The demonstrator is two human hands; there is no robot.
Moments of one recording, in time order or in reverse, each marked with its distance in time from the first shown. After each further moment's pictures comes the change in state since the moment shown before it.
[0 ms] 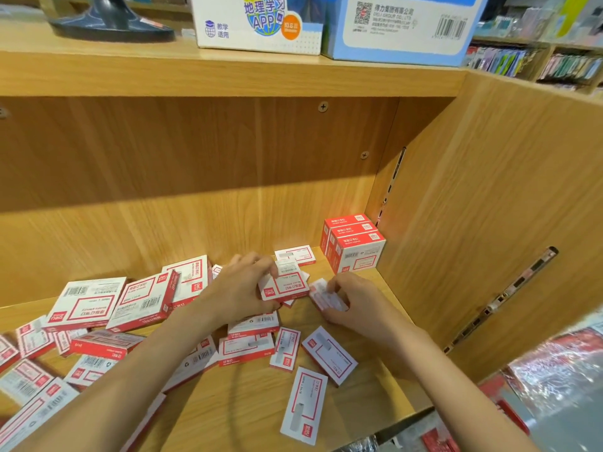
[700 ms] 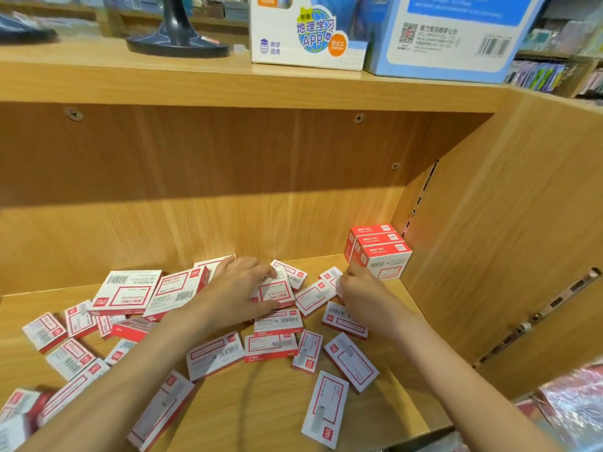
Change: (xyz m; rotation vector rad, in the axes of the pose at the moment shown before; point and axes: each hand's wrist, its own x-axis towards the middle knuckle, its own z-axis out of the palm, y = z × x) left_hand -0.029 -0.024 -0.020 0.141 -0.036 -0.048; right_hand 0.033 -0.016 0.005 -0.297 -0.015 -0.086
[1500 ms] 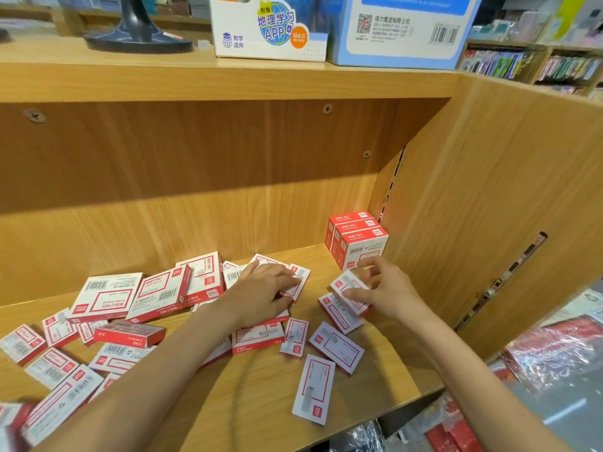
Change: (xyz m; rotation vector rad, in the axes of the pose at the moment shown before) left_hand 0.025 0.031 0.034 -0.002 -0.081 0.198; right_hand -0.047 0.022 -0.015 0.630 0.192 0.376
